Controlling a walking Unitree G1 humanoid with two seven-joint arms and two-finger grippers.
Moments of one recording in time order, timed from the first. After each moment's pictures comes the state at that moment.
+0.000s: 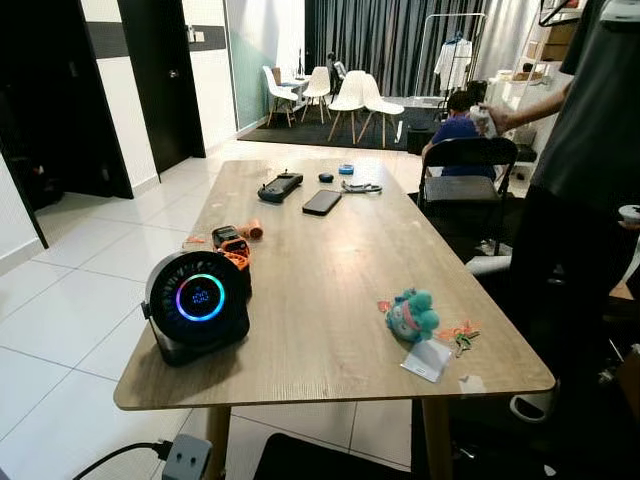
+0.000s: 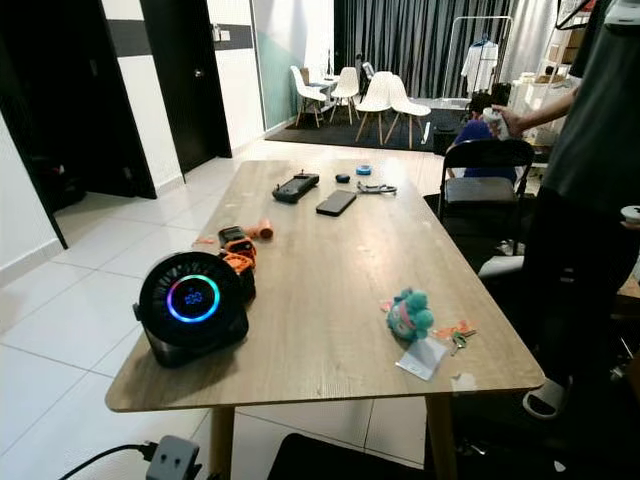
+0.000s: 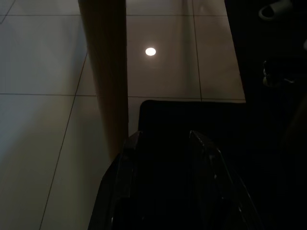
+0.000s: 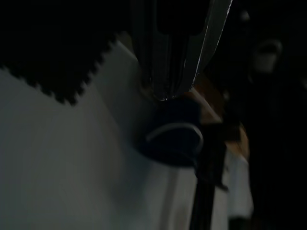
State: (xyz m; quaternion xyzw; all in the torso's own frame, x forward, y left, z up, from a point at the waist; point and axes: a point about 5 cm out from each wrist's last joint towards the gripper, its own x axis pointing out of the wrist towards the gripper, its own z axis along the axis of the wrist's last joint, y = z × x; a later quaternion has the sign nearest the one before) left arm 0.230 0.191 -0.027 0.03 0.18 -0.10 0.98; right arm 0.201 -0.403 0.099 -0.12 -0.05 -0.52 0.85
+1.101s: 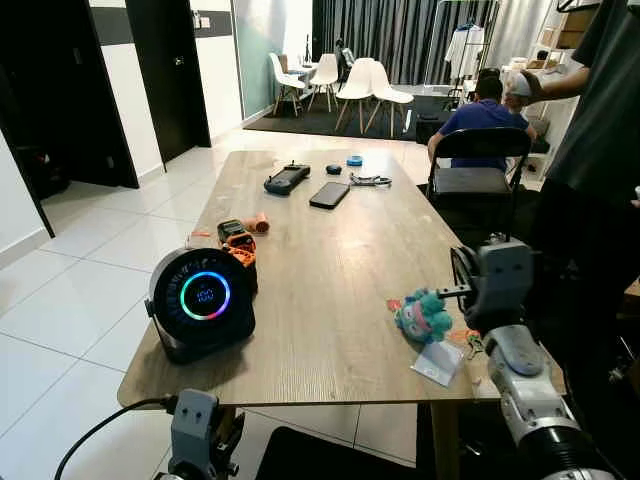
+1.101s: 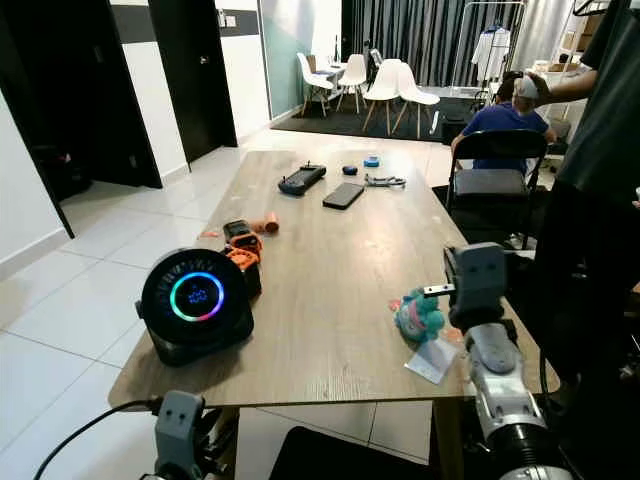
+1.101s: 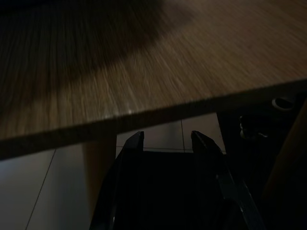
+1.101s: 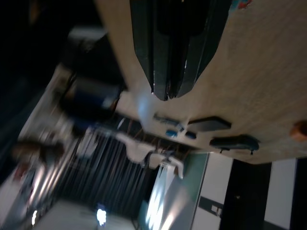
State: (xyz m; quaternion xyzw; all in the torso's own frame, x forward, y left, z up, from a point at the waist) left arm 0.267 0.175 0.012 -0.01 0.08 -0.15 0.99; right arm 0.353 -0.207 0.206 -0.20 -0.23 -0.01 0.95
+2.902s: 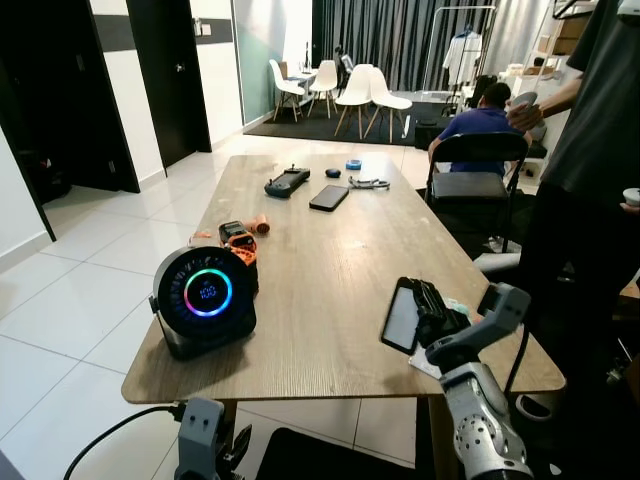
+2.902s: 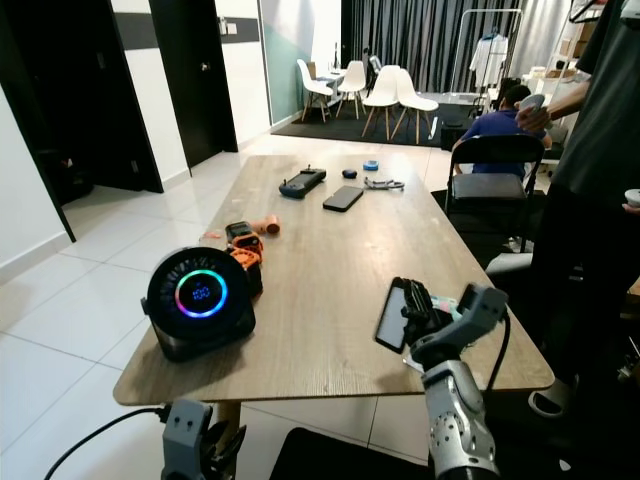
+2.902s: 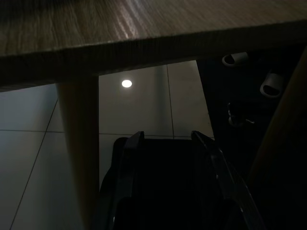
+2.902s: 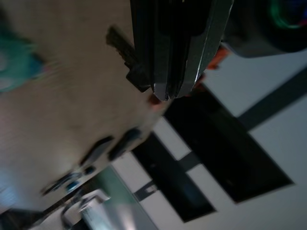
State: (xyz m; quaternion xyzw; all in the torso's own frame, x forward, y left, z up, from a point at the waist) left arm 0.262 0.165 0.004 -0.02 0.11 -0.17 0.98; right arm 0.333 -0.165 0.158 0.36 -0.14 0.14 0.91
